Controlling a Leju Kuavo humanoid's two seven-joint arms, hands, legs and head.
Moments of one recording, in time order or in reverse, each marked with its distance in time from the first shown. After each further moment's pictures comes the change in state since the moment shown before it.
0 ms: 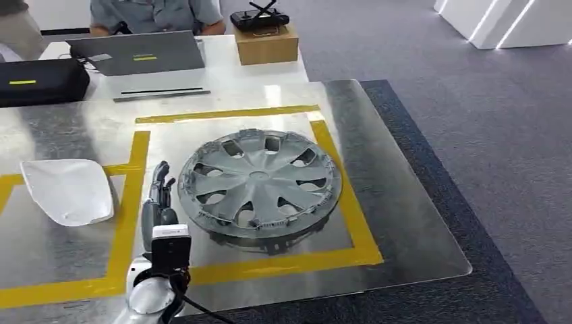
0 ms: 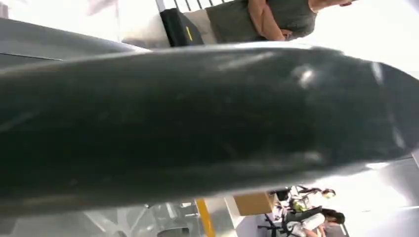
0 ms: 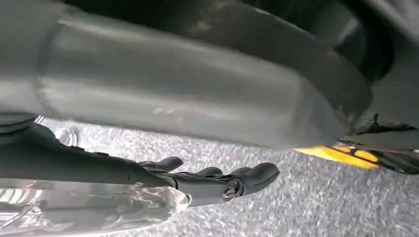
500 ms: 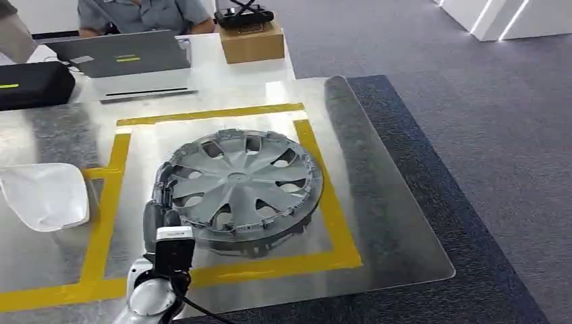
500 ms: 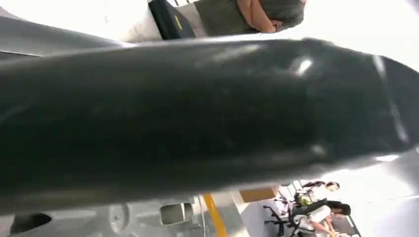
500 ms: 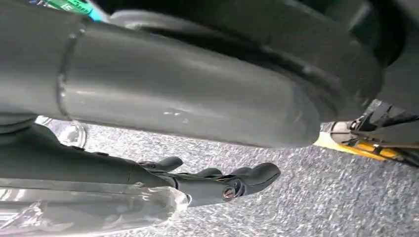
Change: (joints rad) left arm 0.002 0.007 -0.009 0.000 -0.013 0.008 0.003; right arm 0.001 0.006 -0.003 0.001 0.004 0.005 0.006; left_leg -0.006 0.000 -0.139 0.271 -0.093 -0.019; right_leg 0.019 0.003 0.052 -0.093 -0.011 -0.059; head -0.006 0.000
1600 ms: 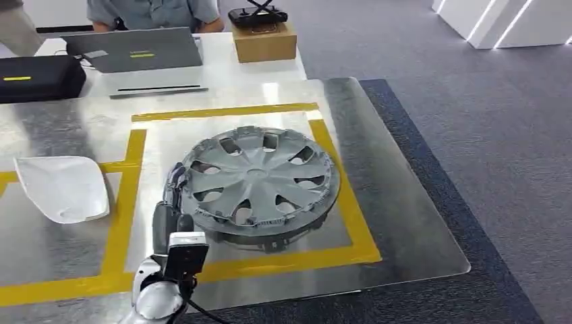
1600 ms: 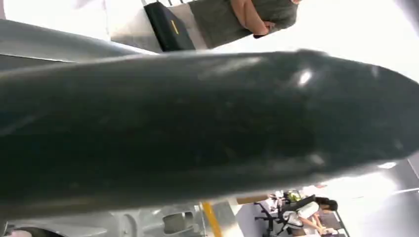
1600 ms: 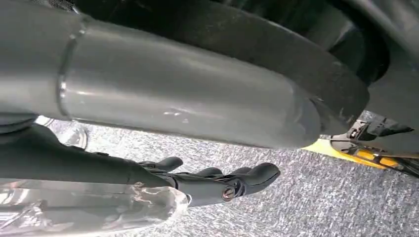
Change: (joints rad) left arm 0.002 0.001 -0.041 -0.003 -0.051 0.008 0.014; right arm -0.002 0.005 -0.001 0.000 0.002 0.002 0.003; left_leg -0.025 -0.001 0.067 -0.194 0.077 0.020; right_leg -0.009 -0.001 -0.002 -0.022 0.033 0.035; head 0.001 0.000
